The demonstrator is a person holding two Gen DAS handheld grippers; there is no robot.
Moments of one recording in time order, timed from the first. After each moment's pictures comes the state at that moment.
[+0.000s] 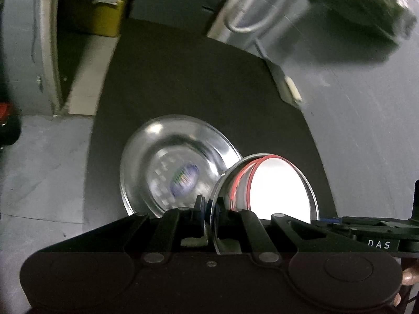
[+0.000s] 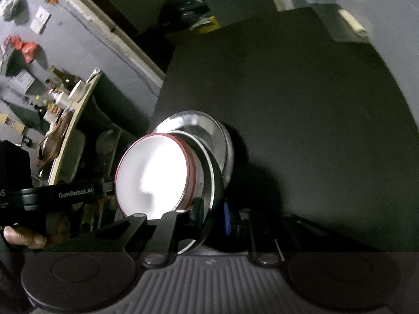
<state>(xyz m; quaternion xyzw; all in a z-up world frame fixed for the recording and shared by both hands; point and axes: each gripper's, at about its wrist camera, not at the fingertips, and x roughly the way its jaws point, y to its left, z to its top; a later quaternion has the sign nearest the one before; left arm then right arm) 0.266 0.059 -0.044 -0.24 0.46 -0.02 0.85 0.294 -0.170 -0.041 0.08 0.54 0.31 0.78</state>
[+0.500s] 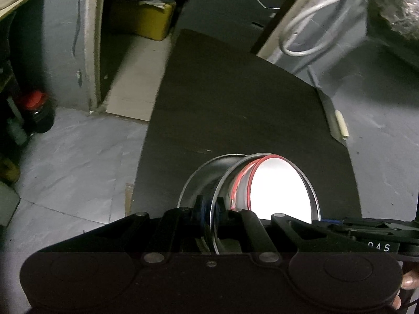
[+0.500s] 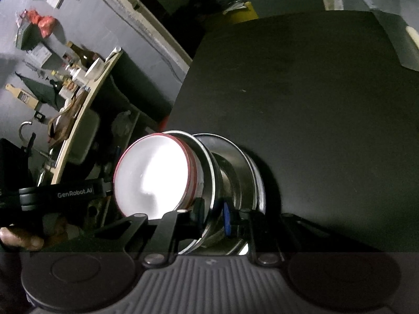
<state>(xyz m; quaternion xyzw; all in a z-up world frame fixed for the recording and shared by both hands) 0.289 0.101 -0.054 -0.26 0.46 0.08 0.85 0.354 -0.107 -0.059 0.04 0.55 0.38 0.74</state>
